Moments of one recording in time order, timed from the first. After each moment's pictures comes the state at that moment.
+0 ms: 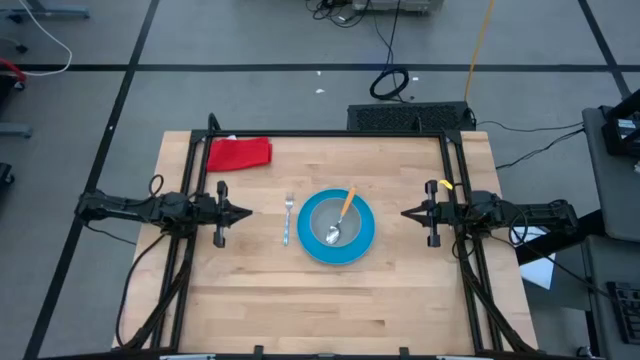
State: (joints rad) left arm -0.13 0.07 0.01 0.04 -0.17 0.02; right arm 0.03 0.00 0.01 0.01 0.02 -0.22
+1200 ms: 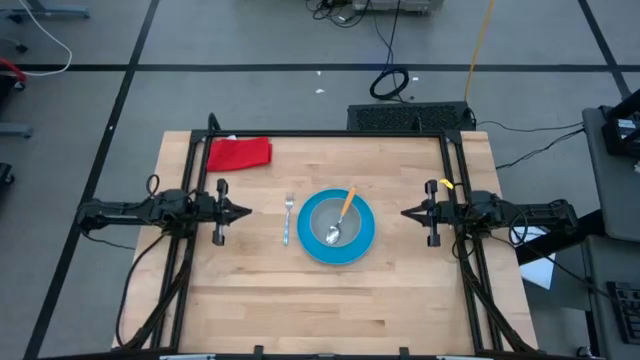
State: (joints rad) left arm -0.02 0.03 0.01 0.01 -0.02 0.09; right arm 0.03 0.00 0.01 0.01 0.03 -0.19
